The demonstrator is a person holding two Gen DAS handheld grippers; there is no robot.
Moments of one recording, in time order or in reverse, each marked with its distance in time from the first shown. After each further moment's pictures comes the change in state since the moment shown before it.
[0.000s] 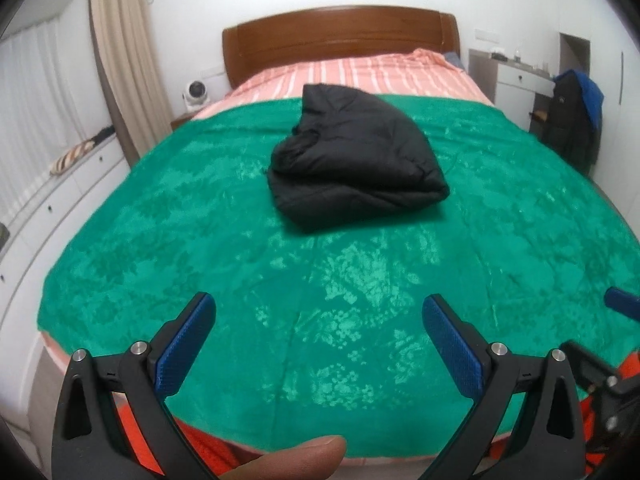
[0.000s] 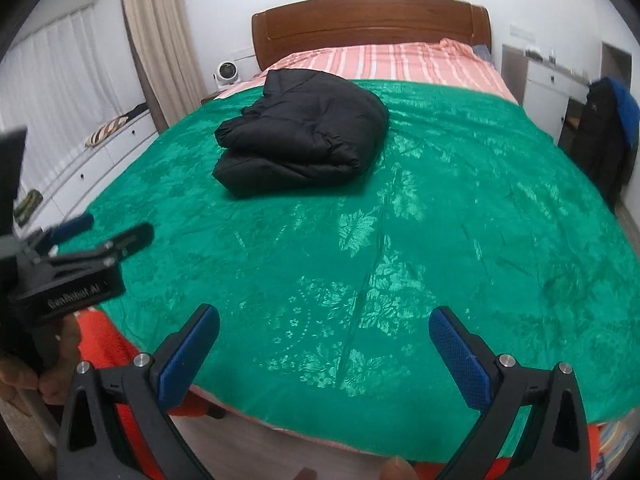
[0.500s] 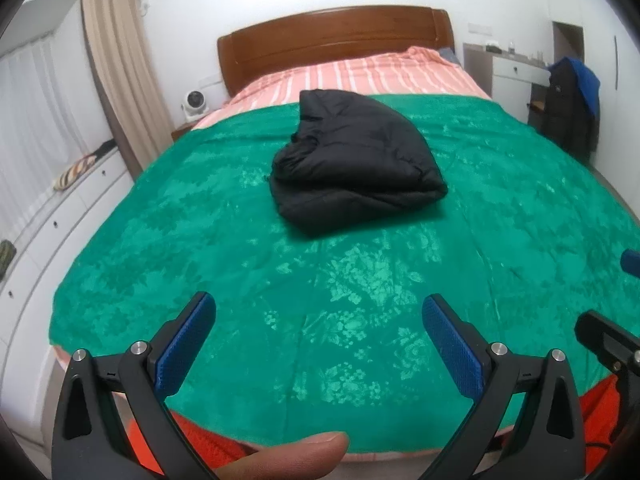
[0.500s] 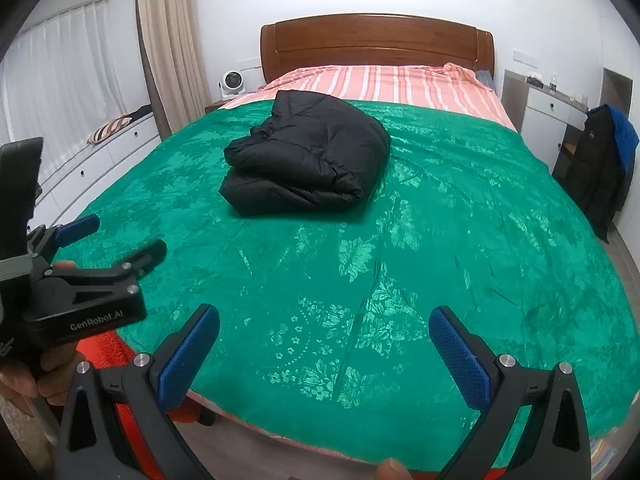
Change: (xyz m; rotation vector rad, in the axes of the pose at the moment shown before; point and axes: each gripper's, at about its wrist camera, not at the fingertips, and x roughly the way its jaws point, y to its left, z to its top) left arm -0.008 -0.003 0.005 0.047 0.019 0.010; right arm -0.025 0.010 0.018 -0.035 -0.048 -0.017
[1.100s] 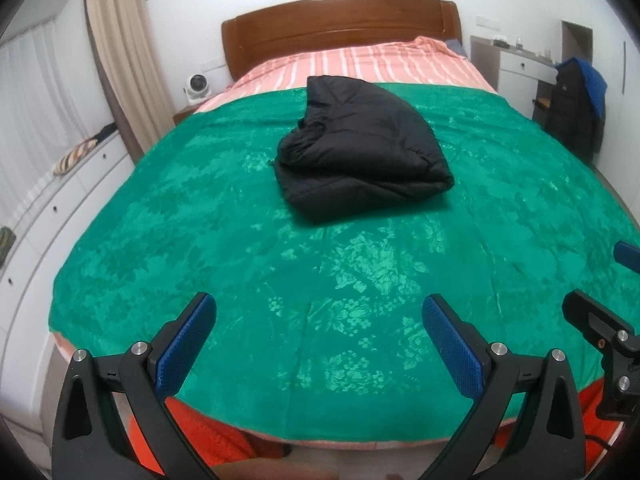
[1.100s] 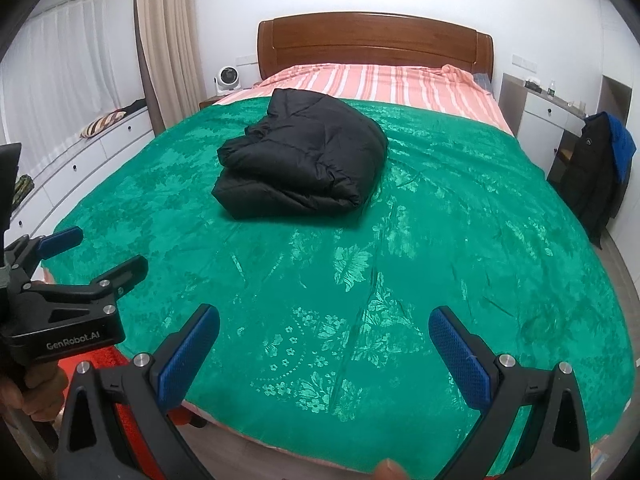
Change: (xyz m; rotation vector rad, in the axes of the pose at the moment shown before) left arm 0.003 0.012 -0.002 -0.030 0.048 0.002; right arm 0.012 0.003 0.009 -0.006 0.020 -0.031
